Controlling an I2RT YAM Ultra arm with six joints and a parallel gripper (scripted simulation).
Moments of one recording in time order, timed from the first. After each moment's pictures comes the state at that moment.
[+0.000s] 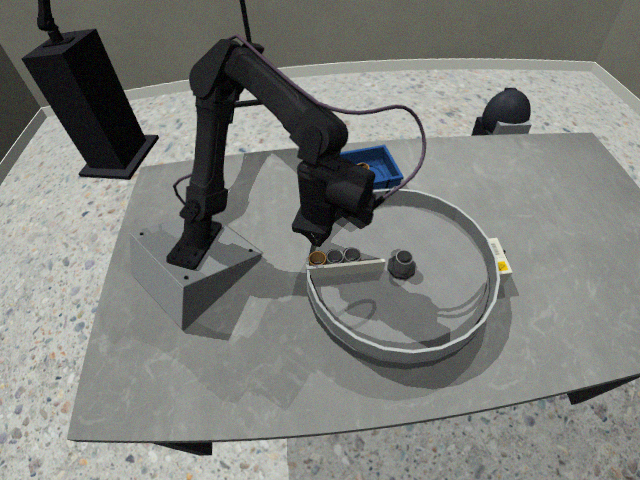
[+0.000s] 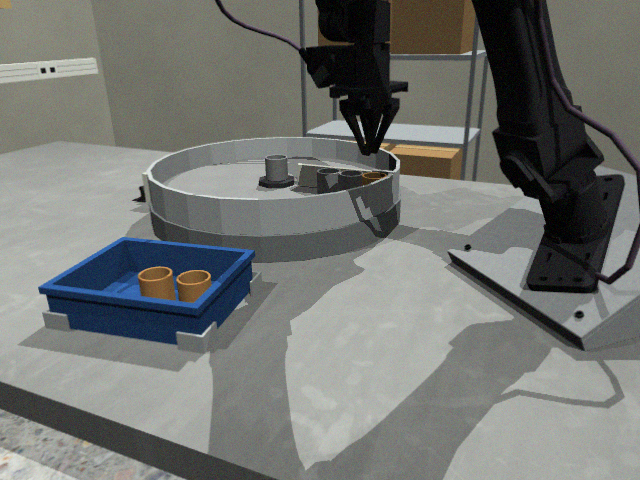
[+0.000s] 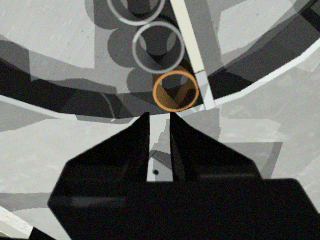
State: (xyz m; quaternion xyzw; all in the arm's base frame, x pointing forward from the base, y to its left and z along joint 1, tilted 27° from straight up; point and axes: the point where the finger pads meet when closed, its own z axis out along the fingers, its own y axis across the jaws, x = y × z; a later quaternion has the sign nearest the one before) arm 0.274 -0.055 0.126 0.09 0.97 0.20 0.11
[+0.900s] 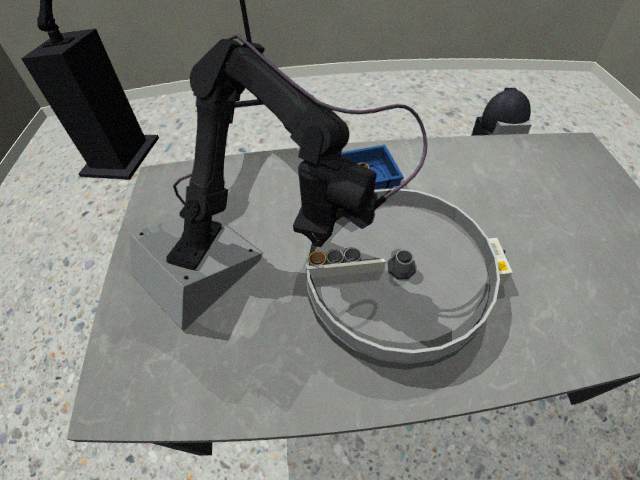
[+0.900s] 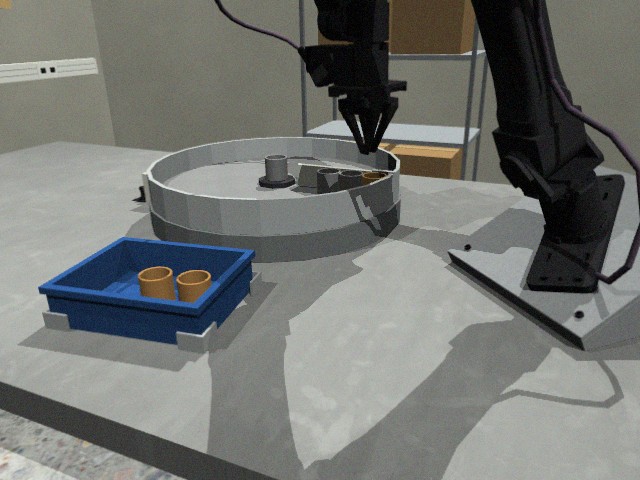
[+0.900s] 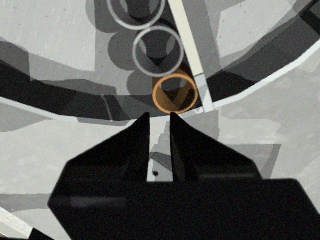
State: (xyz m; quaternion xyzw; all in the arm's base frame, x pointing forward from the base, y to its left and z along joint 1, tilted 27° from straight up) arm 0.276 -0.056 0.128 0.09 0.97 0.20 0.11
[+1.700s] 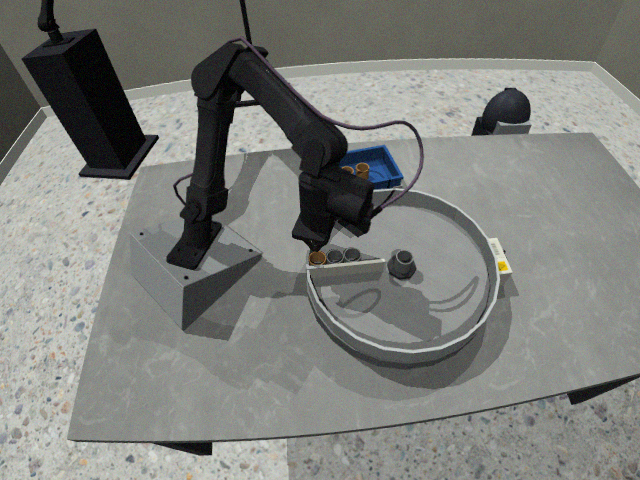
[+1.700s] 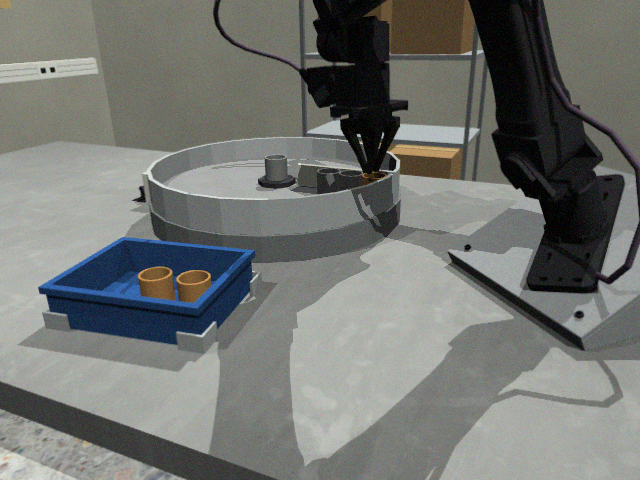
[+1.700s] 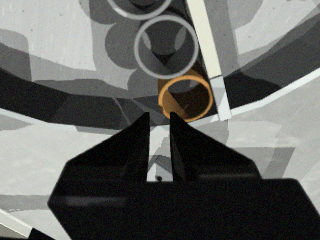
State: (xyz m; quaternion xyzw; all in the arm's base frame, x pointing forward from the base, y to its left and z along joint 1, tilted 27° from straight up) arm 0.274 -0.040 0.104 0.08 0.97 0.20 0.09
